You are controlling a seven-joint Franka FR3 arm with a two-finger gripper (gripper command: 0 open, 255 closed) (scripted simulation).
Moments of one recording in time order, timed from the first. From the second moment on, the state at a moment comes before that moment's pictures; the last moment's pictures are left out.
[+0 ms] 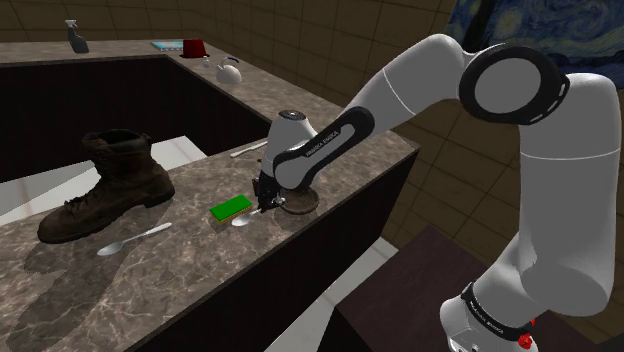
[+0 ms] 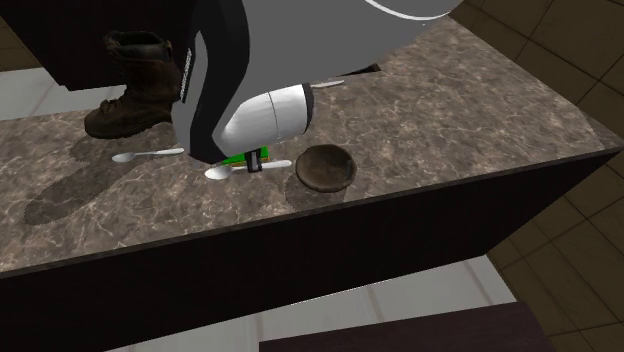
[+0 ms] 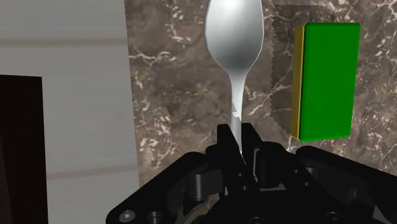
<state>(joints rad) 0.13 0.53 0.25 -1.99 -0.05 2.69 1.83</state>
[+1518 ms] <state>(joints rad) -0.21 0.55 0.26 -1.96 0.04 2.63 1.43</state>
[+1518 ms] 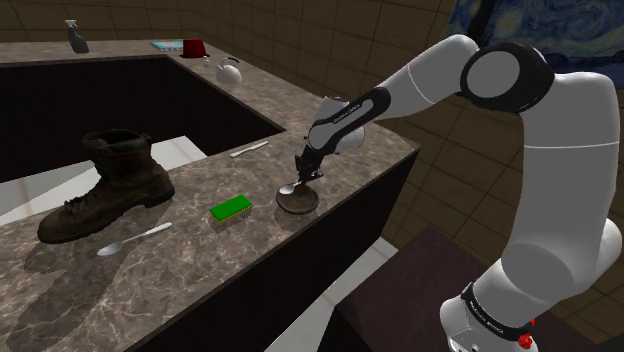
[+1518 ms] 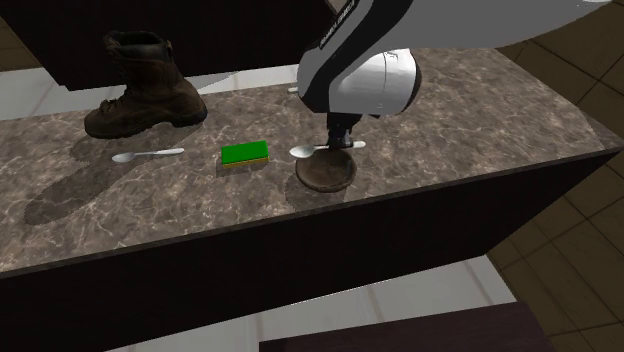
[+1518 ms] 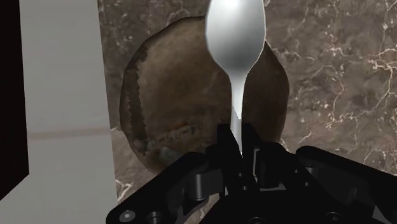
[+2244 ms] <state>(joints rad) -0.19 0.66 0.24 -1.94 0.03 2.72 1.42</state>
